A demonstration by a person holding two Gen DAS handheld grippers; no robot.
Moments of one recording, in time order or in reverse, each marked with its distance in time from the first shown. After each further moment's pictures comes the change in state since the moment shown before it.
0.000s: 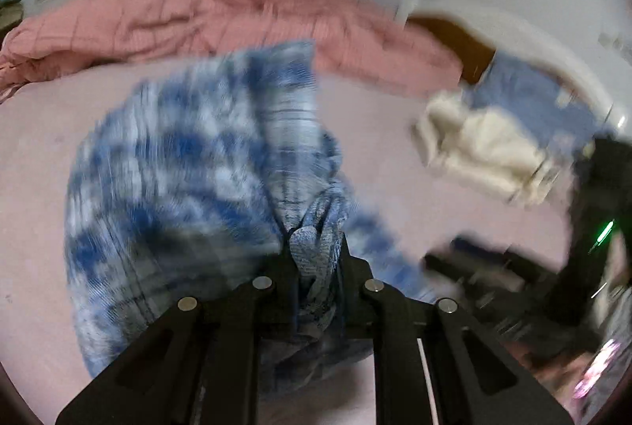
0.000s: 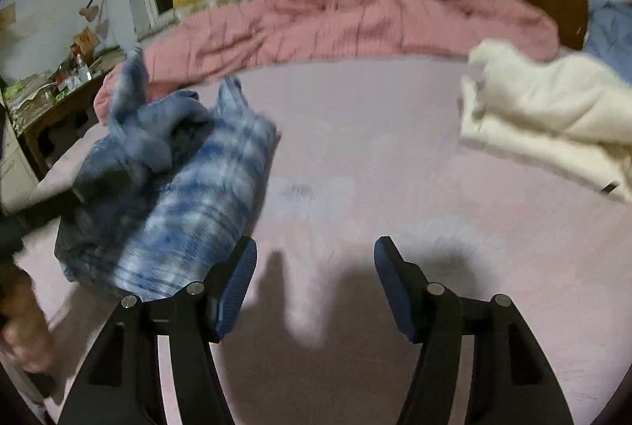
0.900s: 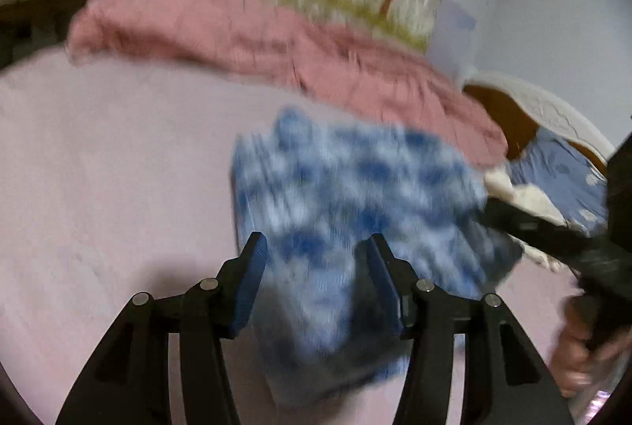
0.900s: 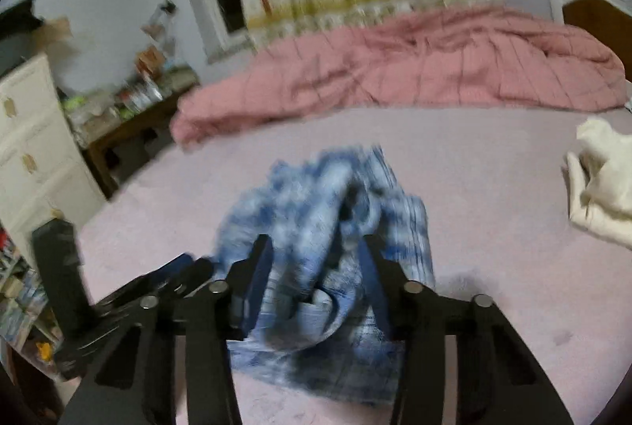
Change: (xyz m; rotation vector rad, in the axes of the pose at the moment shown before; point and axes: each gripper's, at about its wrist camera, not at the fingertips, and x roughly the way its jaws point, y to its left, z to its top) left arm -0.059 0.102 -0.018 -0.249 -0.150 0.049; right arm -0.014 0.110 0.061 -0.061 -0.072 0.206
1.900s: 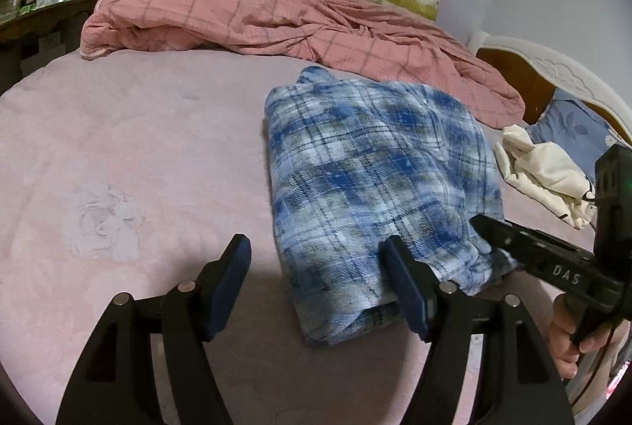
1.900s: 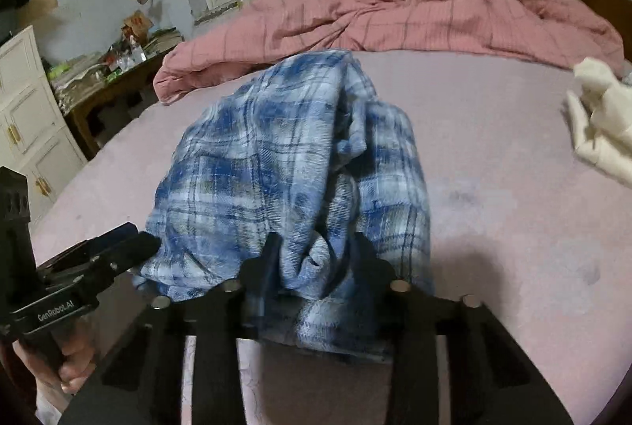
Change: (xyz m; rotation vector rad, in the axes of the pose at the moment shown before) left arm -0.015 -0.005 -0.031 0.085 0.024 0.128; right arm 0.019 -0.025 -0.060 0.000 0.095 -0.004
